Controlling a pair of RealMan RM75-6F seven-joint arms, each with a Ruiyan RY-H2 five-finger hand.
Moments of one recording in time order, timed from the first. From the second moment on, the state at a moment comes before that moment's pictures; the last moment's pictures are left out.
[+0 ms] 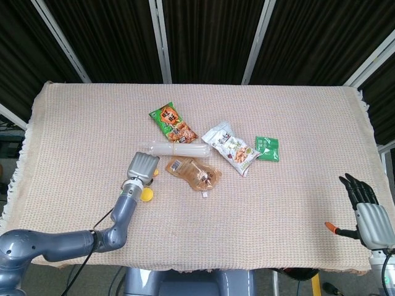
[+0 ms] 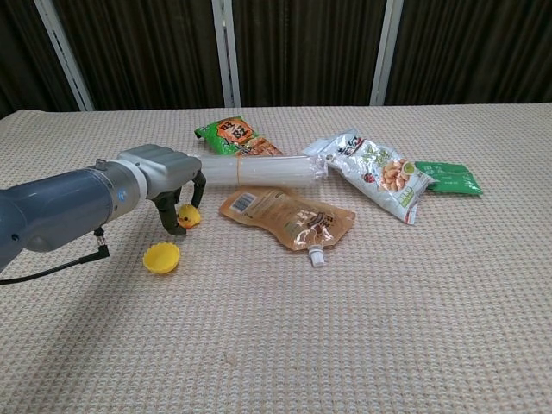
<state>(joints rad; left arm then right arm) -0.97 -1.77 -0.21 -1.30 0.54 0.97 0.99 0.09 -1.04 0.05 -1.68 -1.49 1.42 0.19</state>
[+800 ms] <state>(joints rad) -0.94 -1.61 -0.19 -1.56 0.63 1.02 0.90 0.09 -1.05 0.06 -1.67 -1.49 1.43 0.18</state>
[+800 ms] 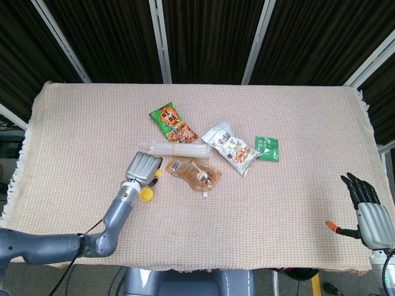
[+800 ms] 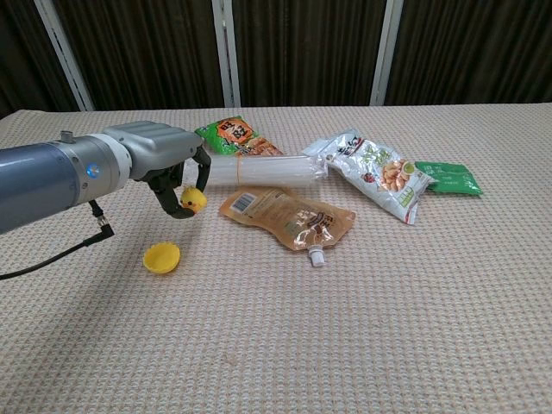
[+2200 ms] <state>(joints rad) -0.87 -1.56 -0.02 -1.66 0.72 1.05 0.84 0.08 -1.06 0.06 -1.67 -1.50 1.44 0.18</state>
